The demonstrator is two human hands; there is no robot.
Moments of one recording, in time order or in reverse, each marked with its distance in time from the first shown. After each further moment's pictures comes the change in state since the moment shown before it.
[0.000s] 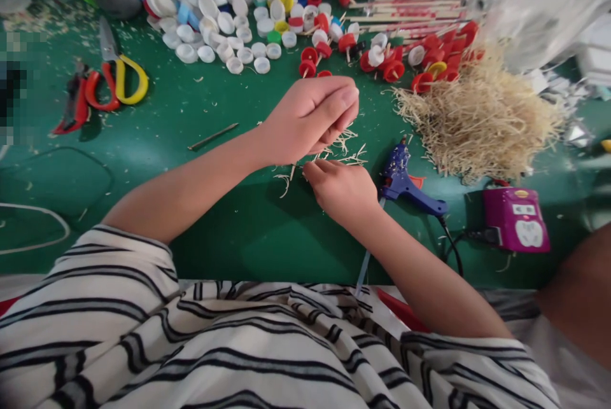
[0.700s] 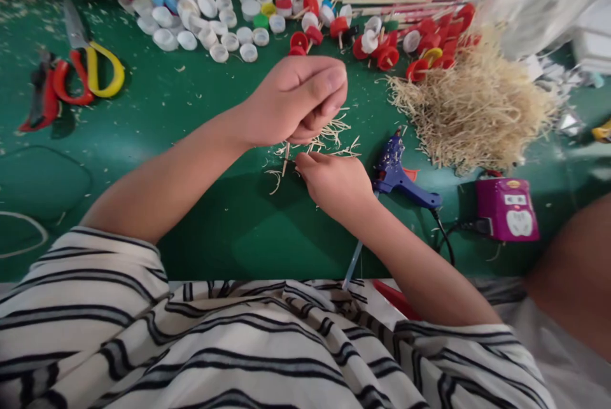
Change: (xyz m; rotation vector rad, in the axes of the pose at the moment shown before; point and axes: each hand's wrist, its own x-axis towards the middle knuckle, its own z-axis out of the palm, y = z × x) left_hand 0.006 -0.011 -0.015 -0.112 -0.092 -0.048; right_hand 0.004 -0.002 -0.009 0.075 -0.125 0.102
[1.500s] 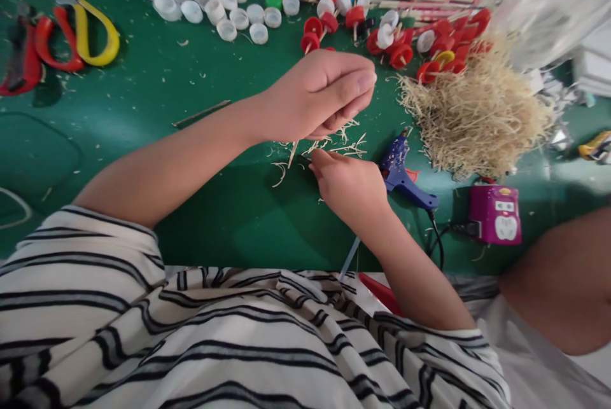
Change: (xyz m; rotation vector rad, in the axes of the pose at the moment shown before) left_hand -0.002 0.013 0.008 -0.025 -0.054 0.087; right_hand -0.015 0.003 -0.007 -0.023 -0.002 0.078
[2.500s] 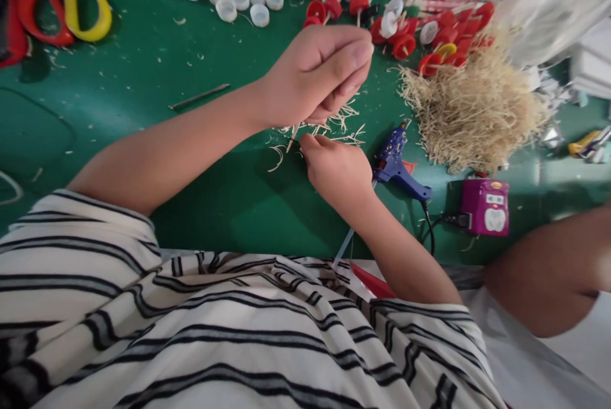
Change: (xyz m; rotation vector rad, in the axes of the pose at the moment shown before) left_hand -0.003 -0.001 0.007 0.020 0.193 -0.072; right_hand 0.010 -0.010 0.006 -0.051 0.008 -0.032
